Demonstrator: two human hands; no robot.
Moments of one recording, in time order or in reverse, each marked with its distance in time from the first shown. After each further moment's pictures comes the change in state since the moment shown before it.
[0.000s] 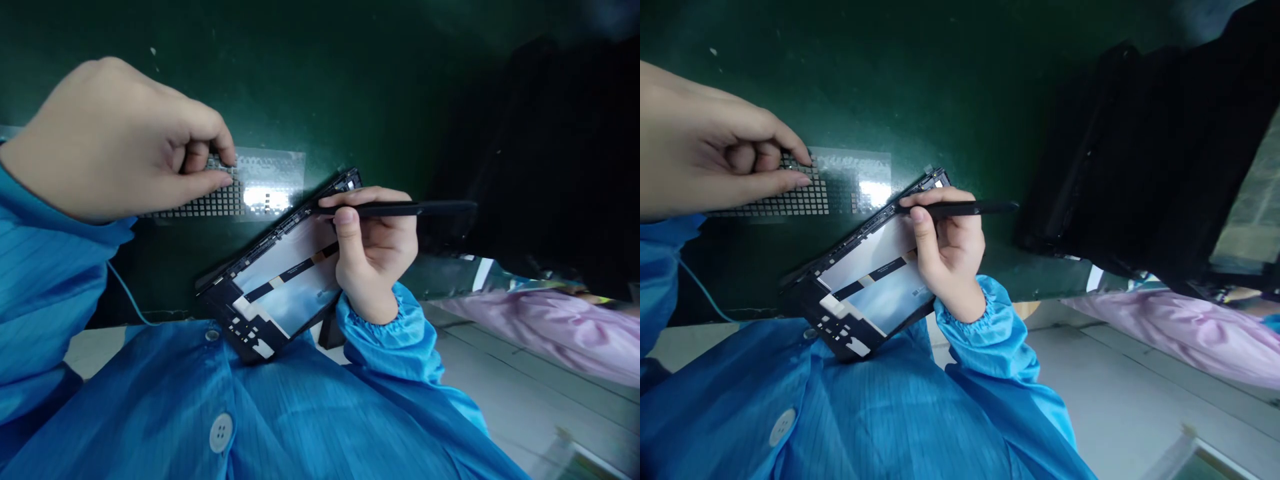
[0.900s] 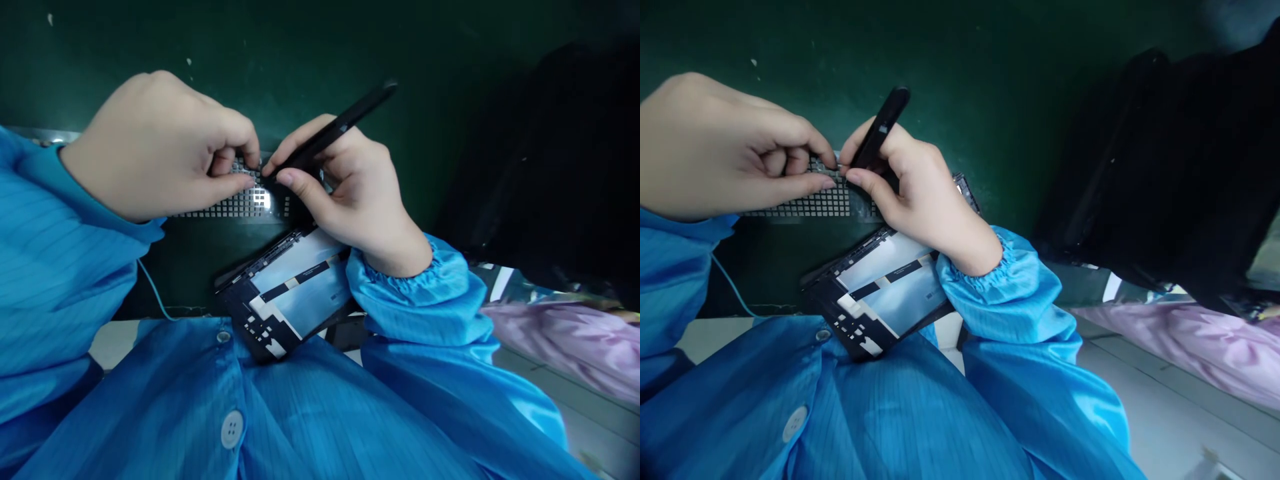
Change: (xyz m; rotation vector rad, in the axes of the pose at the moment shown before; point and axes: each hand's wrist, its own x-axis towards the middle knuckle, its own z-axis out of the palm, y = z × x) left_hand 0.011 0.040 -0.015 0.199 -0.168 -0.218; right_hand 0.090 -0.008 0.031 -0.059 -0.663 -0.014
